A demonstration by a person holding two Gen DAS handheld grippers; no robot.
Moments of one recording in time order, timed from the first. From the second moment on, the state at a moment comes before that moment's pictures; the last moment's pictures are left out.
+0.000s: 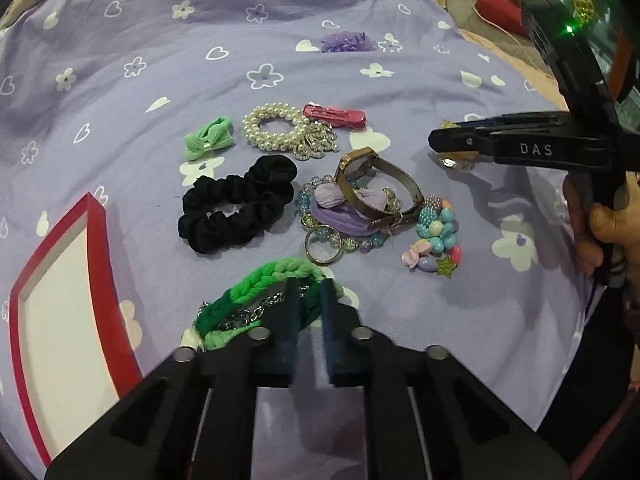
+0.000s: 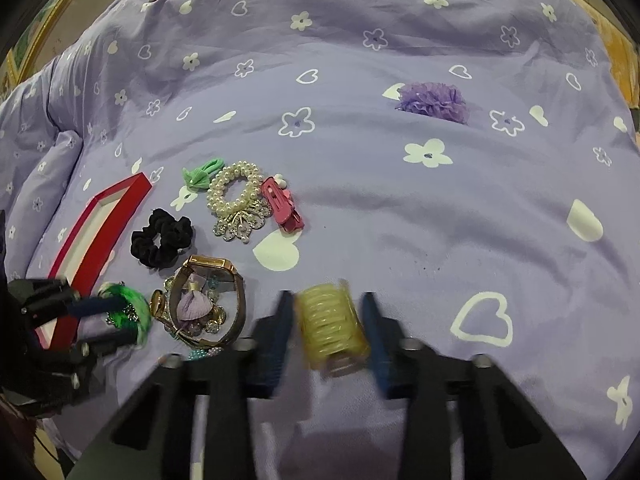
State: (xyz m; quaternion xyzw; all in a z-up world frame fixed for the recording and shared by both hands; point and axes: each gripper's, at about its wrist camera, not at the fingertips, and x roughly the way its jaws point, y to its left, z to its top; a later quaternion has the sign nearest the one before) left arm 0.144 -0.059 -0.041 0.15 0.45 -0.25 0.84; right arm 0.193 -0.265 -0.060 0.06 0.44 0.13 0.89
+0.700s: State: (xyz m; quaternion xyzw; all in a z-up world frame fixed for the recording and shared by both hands) left arm 0.156 -0.041 -0.032 0.14 0.46 -0.25 0.84; right arm 0.158 -0.258 -0.040 0.10 0.41 0.16 0.89
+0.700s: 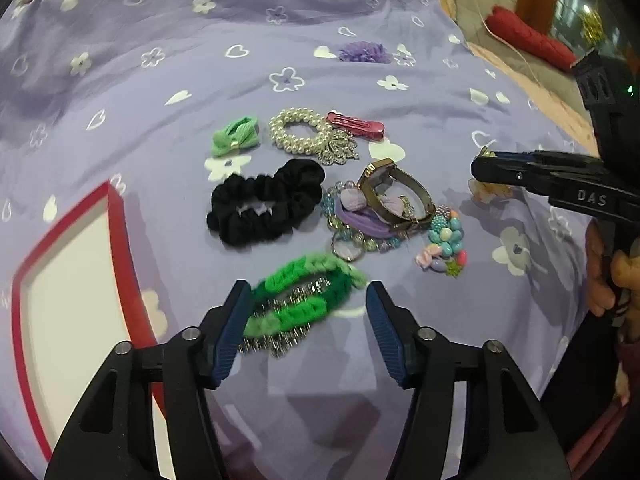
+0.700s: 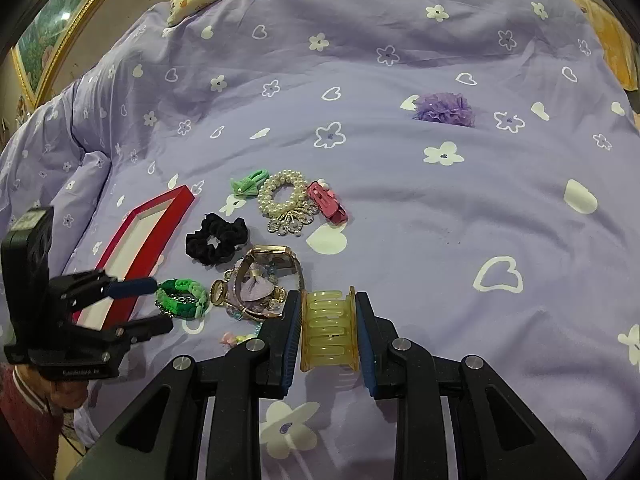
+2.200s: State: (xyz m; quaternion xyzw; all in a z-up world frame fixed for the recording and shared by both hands) left arm 0.149 0.136 0.015 -0.07 0.42 -0.11 0.90; right arm 0.163 -0.081 -0.001 0.06 0.39 0.33 0.86
